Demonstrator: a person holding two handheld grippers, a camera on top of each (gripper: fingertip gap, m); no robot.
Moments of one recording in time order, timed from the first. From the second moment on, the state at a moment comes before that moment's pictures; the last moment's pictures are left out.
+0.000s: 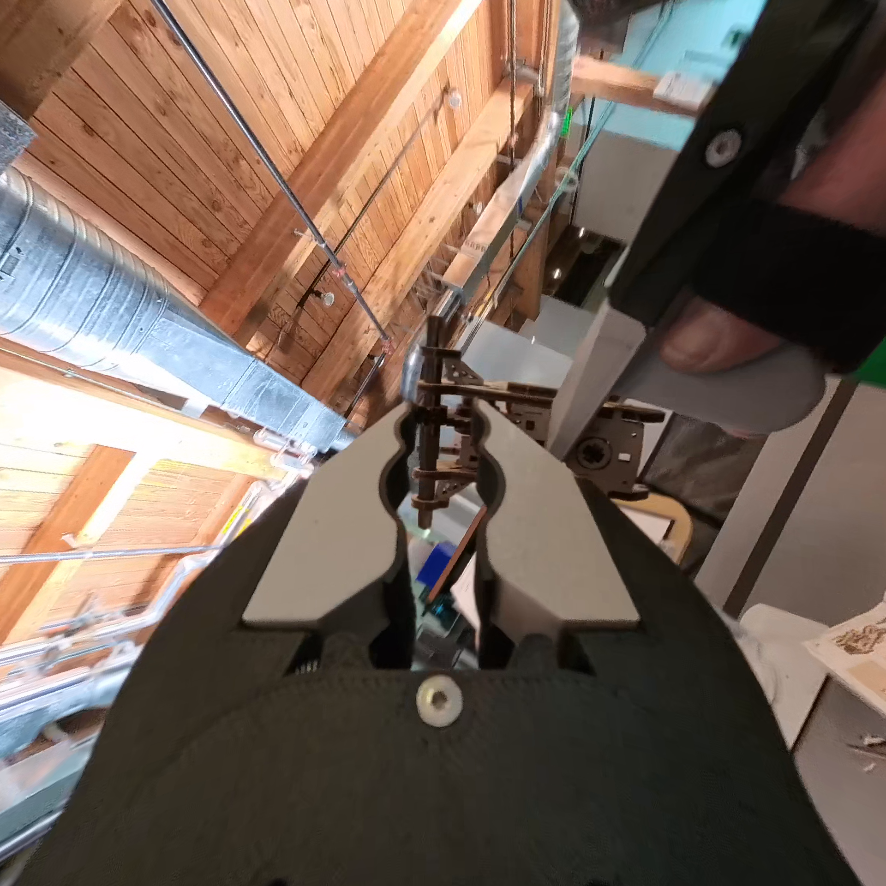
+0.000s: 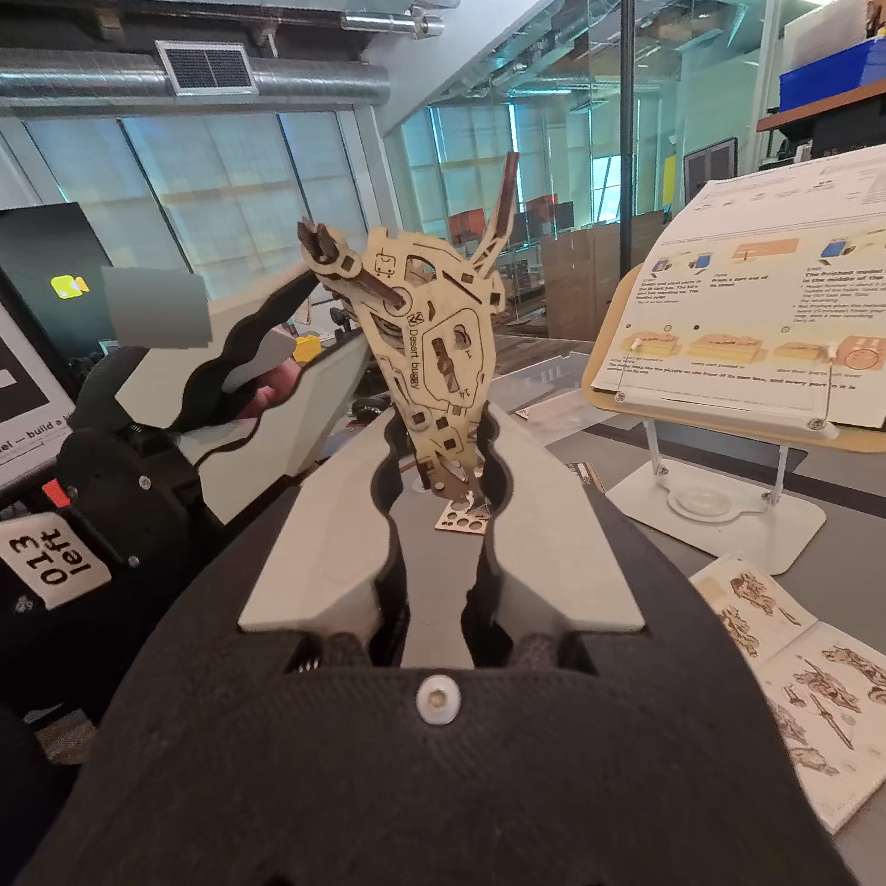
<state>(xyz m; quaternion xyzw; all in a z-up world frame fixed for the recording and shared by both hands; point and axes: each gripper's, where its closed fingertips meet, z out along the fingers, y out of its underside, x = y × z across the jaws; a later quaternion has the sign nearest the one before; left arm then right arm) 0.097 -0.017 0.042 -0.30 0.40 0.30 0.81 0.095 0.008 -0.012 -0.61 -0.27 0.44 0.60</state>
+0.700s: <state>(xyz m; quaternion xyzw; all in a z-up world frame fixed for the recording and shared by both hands) 0.084 -0.028 0.044 -0.34 0.51 0.19 0.77 0.085 -0.011 0.003 -0.57 -0.36 0.43 0.60</state>
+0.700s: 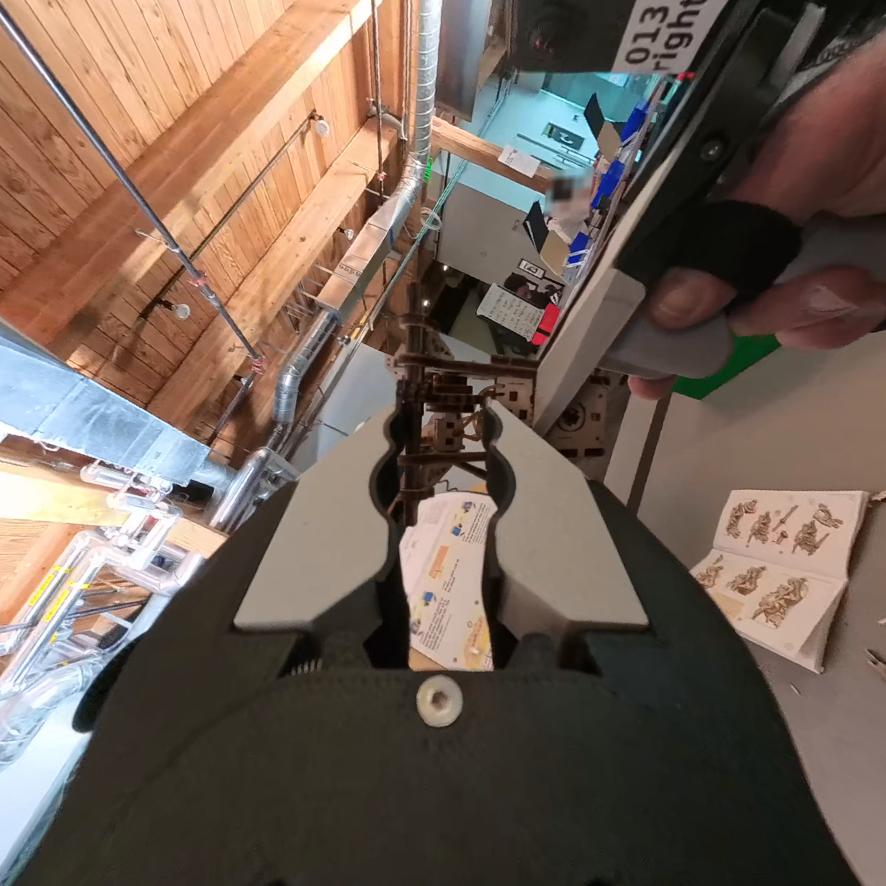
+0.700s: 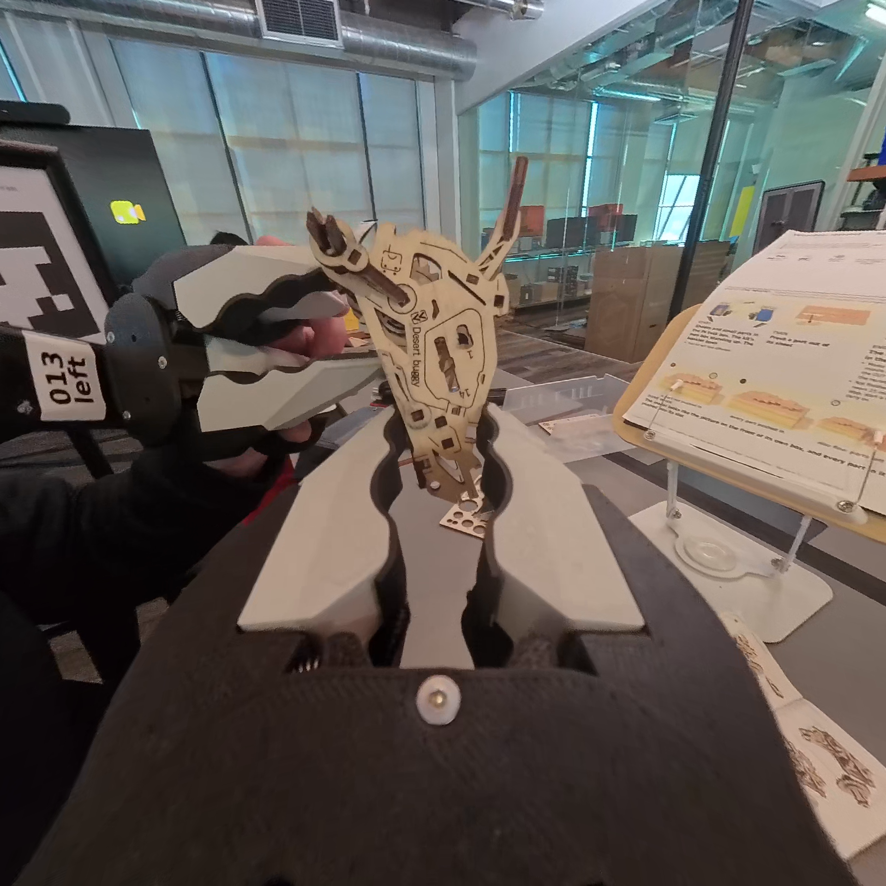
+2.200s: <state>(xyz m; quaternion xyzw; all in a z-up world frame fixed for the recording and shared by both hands) 0.040 -0.025 0.050 -0.35 0.45 0.09 0.82 0.082 -0.064 0.051 -0.41 -0.53 0.28 0.69</state>
